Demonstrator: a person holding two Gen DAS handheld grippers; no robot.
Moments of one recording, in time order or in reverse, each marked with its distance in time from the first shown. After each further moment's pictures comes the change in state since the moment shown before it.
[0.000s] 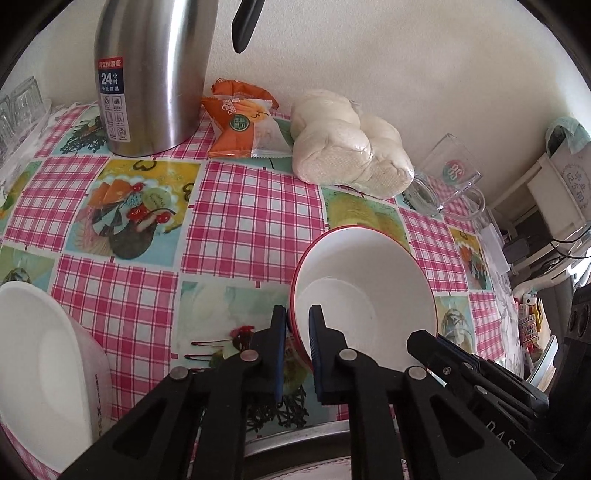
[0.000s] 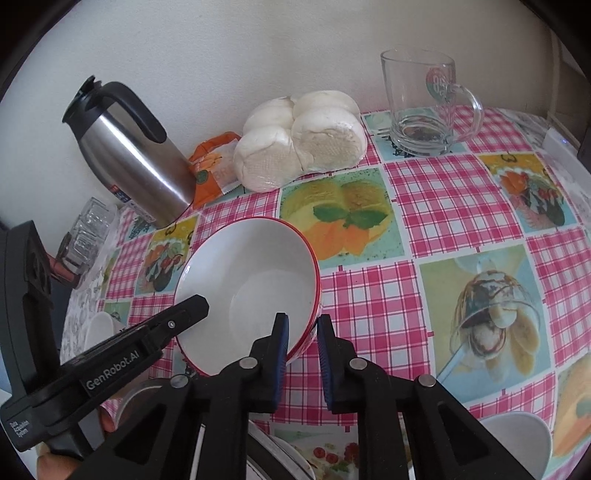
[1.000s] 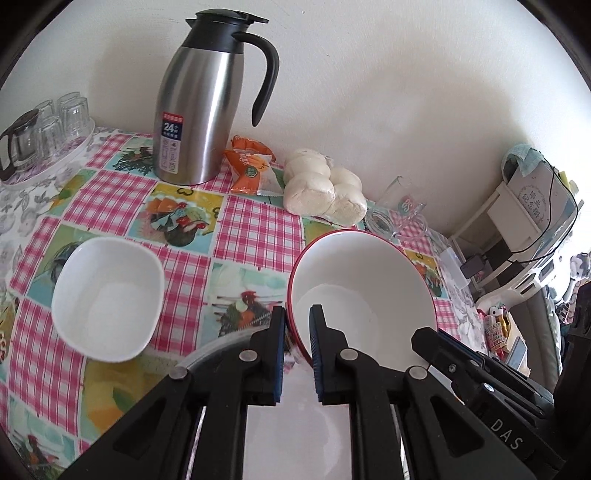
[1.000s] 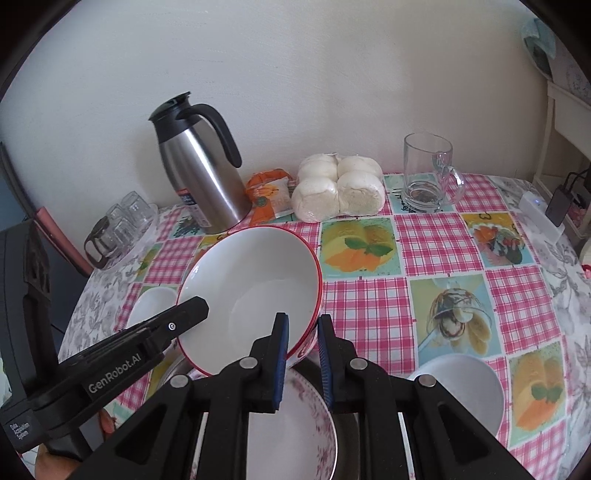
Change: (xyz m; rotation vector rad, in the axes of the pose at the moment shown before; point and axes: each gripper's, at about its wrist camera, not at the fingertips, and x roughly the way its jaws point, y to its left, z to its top) left arm -0.113 -0.003 -0.061 -0.036 -0.186 -0.043; right arm -0.110 0.050 -0.049 -0.139 -0.154 -0.005
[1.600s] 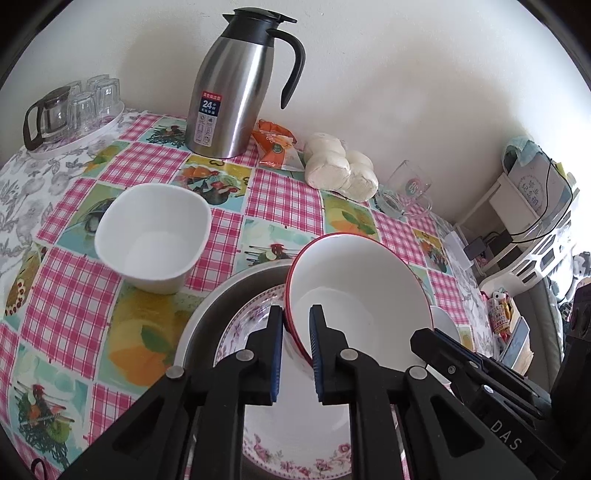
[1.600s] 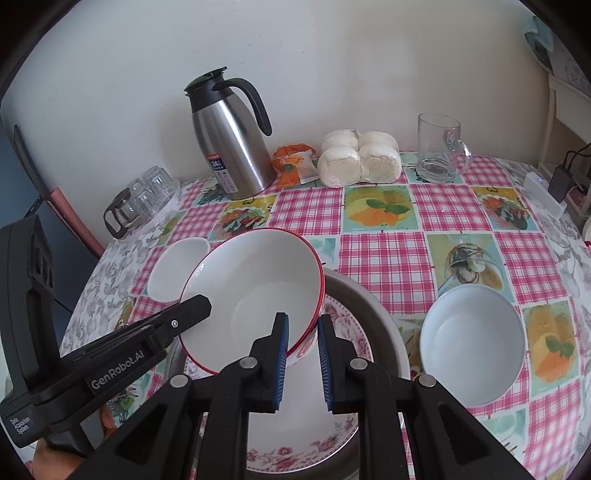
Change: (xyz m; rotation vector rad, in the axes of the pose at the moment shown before) left arm -0.037 0.025 -0.052 -0.028 0.009 0.017; right arm -0.020 0.021 -0.060 -0.016 0.023 0.050
